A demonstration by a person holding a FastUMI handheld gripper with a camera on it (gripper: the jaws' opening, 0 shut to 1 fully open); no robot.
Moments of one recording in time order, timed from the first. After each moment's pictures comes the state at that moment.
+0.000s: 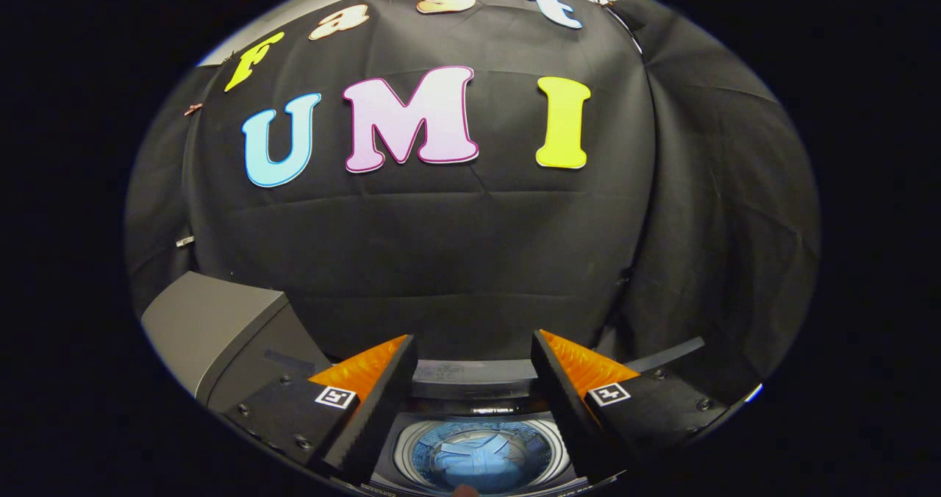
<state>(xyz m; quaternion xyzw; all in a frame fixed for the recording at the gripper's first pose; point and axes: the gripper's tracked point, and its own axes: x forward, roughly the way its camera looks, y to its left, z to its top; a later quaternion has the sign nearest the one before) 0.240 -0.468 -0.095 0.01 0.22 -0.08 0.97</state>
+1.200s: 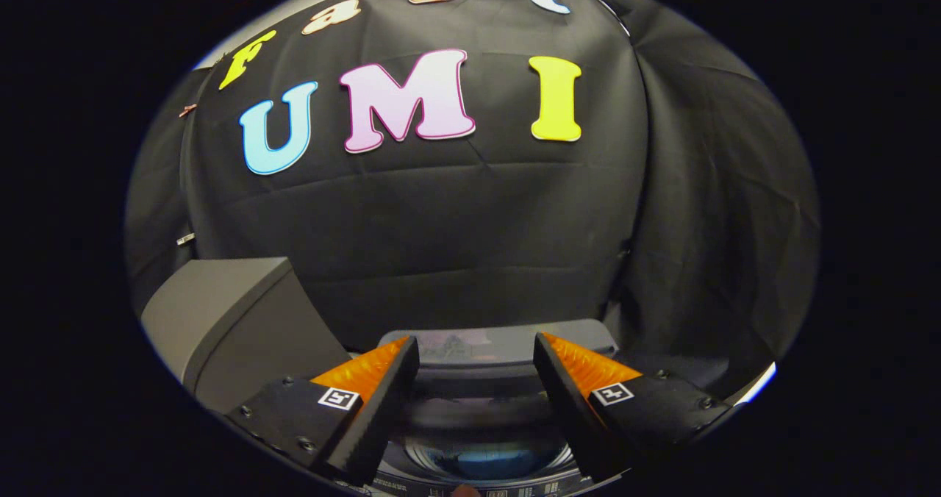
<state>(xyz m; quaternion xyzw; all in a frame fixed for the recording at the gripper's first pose) 0.206 -0.461 -0.146 0.04 0.26 -0.08 0.96</state>
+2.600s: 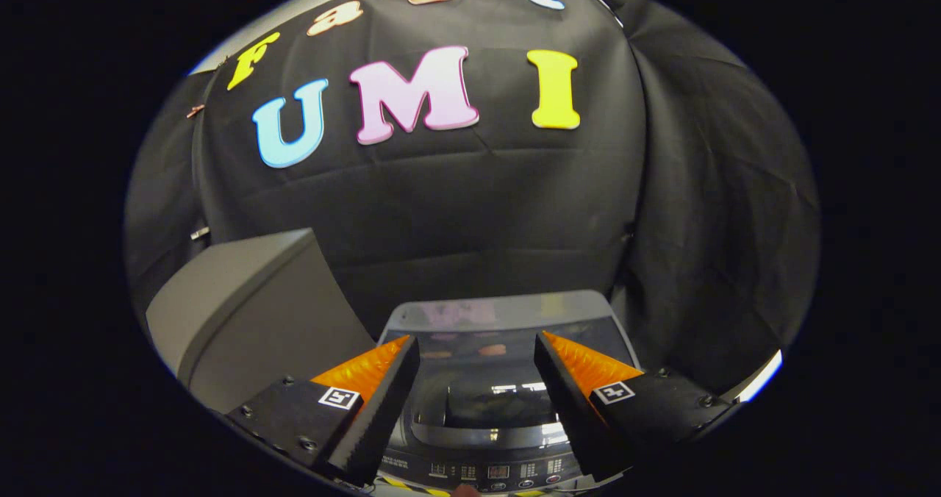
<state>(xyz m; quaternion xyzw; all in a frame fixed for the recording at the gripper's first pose) 0.161 -0.454 -0.121 0.05 0.25 -0.06 0.97</state>
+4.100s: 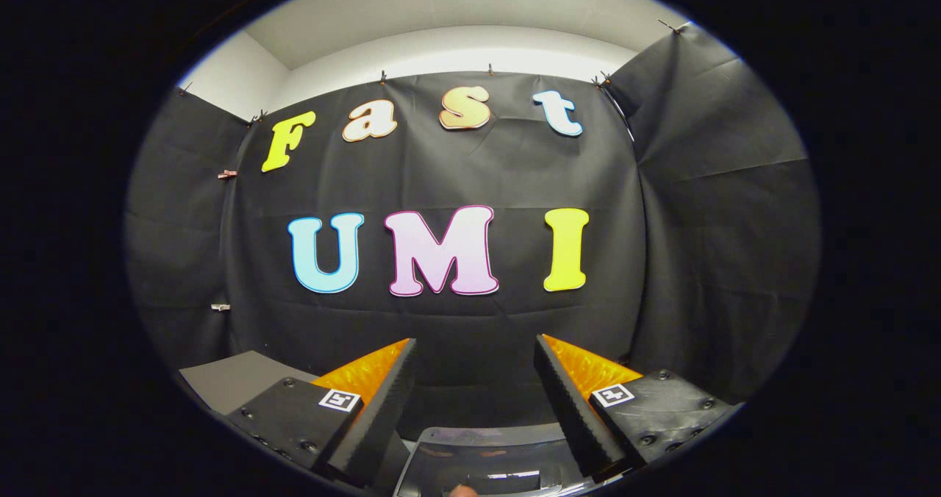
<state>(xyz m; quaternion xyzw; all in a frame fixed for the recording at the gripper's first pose) 0.175 -0.416 0.108 0.01 0.02 -0.04 1.00</state>
